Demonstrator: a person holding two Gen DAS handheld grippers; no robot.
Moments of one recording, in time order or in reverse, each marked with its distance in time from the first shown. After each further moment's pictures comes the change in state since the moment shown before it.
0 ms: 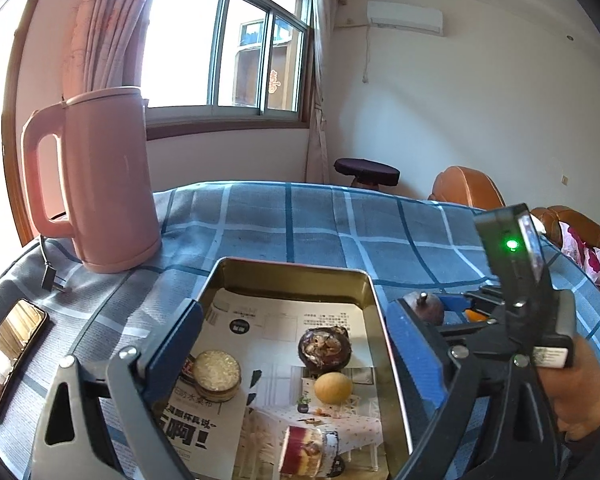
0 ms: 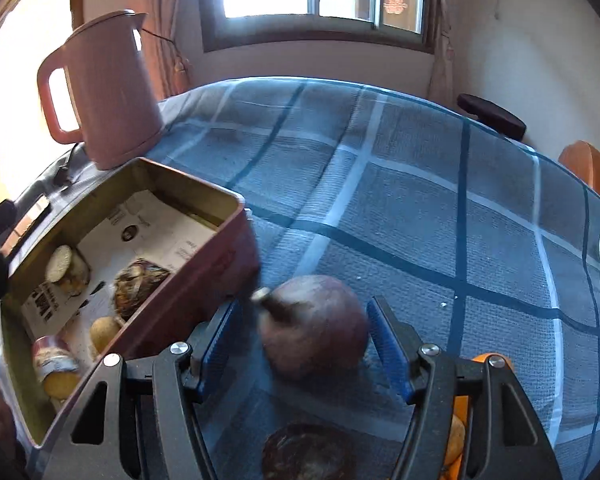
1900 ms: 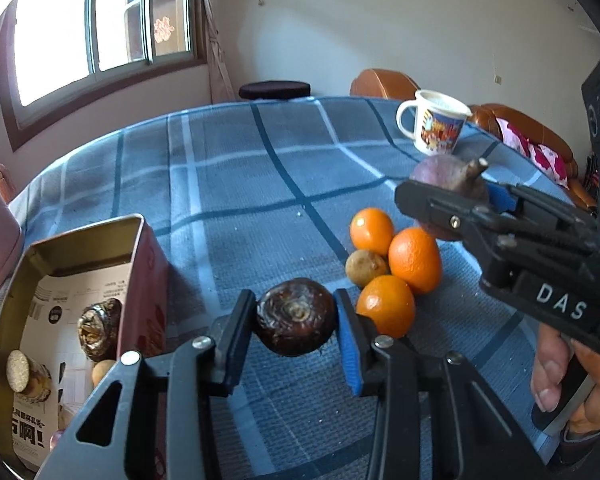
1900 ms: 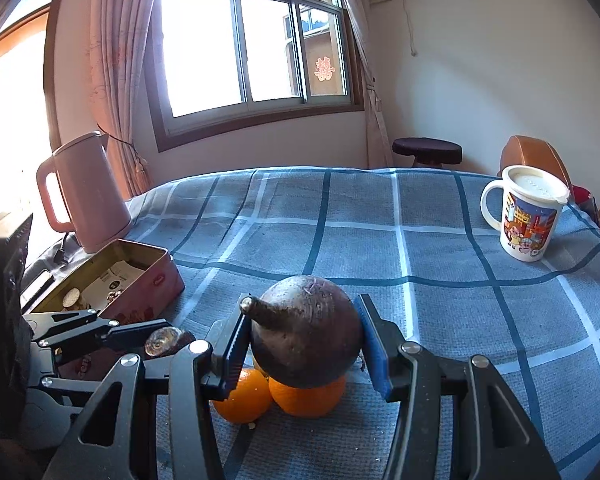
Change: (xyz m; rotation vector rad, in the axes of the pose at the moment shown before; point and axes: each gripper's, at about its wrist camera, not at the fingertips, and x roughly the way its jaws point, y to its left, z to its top) left arm 0.053 -0.137 -0.023 0.240 0.281 -0.225; right arm -0.111 -0.082 -0.068 0.194 -0.325 -0.080
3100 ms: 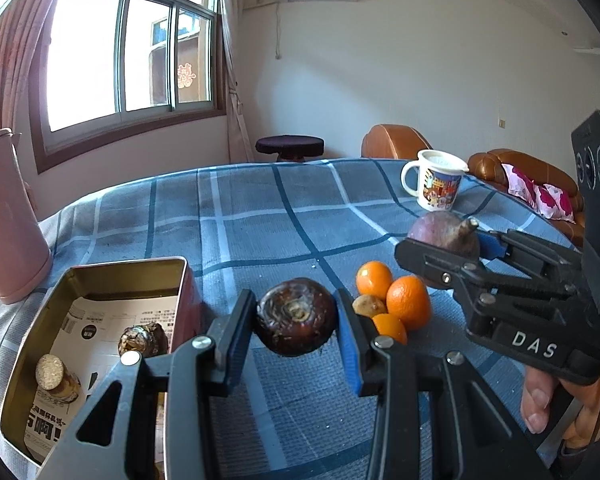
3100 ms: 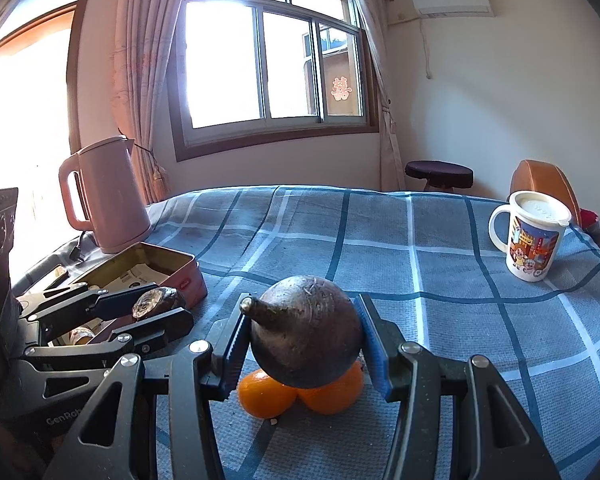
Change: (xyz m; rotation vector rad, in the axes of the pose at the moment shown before) left arm -0.038 0.005 -0.003 -0.030 -0.216 0.046; right arm -0.018 0.015 -0.005 -0.056 -0.071 0.033
